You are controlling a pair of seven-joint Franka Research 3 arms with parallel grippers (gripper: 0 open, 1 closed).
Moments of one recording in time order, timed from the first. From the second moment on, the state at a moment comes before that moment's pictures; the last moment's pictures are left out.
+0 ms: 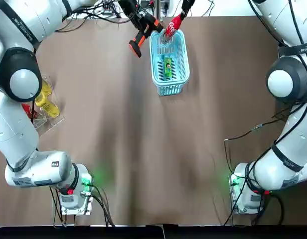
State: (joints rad) left arm 0.06 0.45 -0.73 -1.45 -0.35 1.86 0.36; right arm 0.23 0.50 0.34 -1.08 0.24 1.61 -0.42
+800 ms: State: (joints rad) left arm 0.04 0.53 -0.74 -1.45 -0.35 2.02 0.35; right arm 0.23 0.50 0.34 -1.08 0.24 1.61 -0.42
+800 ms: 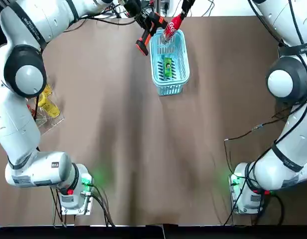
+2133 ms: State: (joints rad) left arm 0.06 0.53 -0.74 -1.44 -0.46 1.94 -0.12; right arm 0.21 0.50 0.32 -1.08 0.24 1.59 -0.42
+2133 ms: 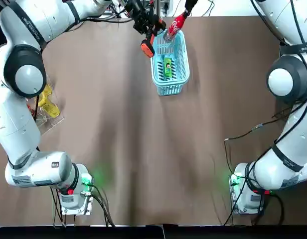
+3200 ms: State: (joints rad) left arm 0.22 0.47 -0.70 -1.48 0.30 1.70 -0.64; right arm 0.31 0.59 0.32 -1.10 0.07 1.52 0.44
